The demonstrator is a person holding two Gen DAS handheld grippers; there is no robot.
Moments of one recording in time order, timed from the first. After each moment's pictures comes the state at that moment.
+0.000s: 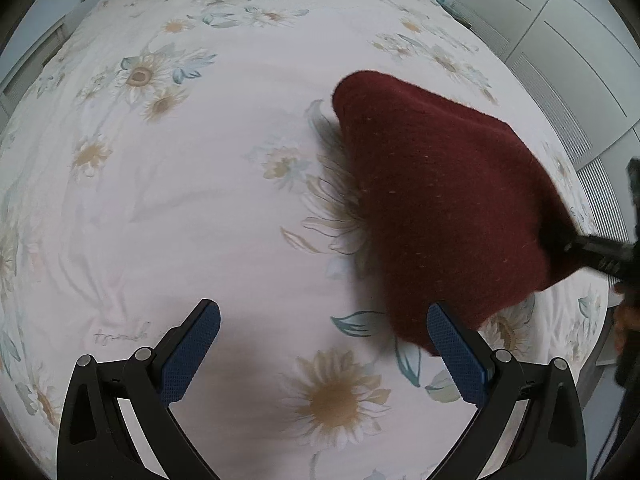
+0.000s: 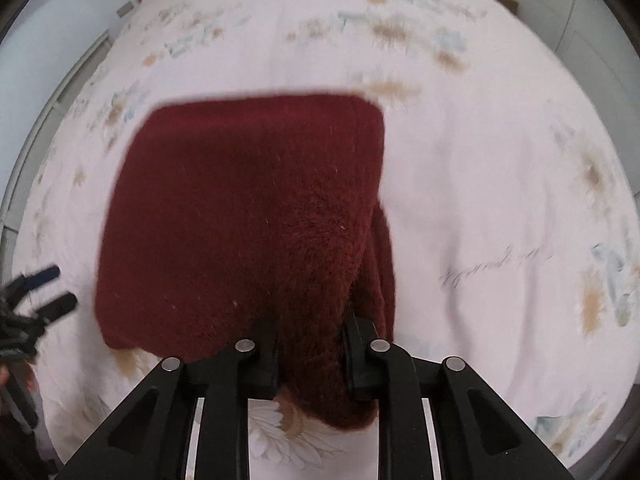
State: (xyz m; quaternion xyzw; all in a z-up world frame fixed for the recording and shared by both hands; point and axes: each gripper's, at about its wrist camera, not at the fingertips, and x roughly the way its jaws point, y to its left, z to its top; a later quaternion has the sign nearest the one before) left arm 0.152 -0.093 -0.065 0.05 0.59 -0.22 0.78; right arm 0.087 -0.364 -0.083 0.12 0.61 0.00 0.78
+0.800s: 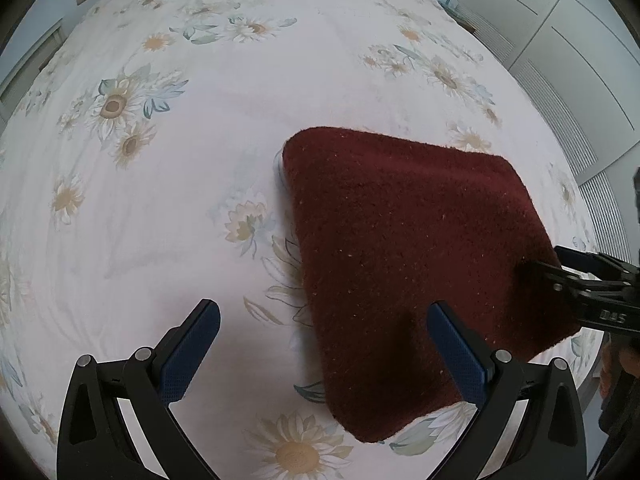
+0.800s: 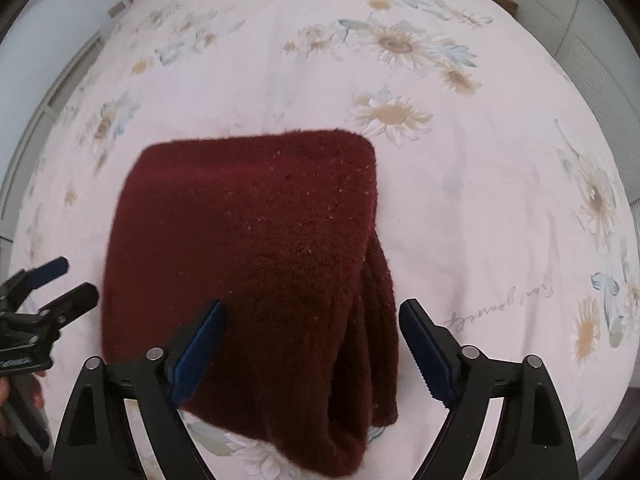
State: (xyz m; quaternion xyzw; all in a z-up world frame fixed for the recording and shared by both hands) left arm 0.200 -0.139 -0.060 0.05 0.59 -0.21 0.78; right arm 0.138 -0.363 -0.070 0.13 0.62 -0.01 0.78
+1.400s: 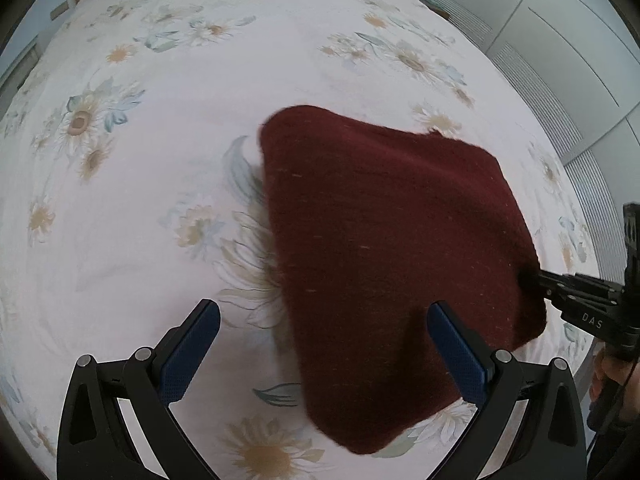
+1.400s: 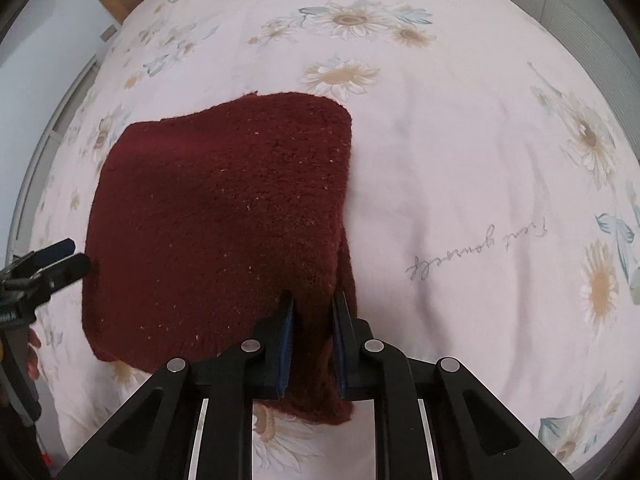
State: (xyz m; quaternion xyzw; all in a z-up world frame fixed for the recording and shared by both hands) left arm 0.189 -0.179 -0.068 0.08 0.59 -0.24 0.77; right arm 0.084 -0.405 -0.083 0.16 0.60 -0.01 0.78
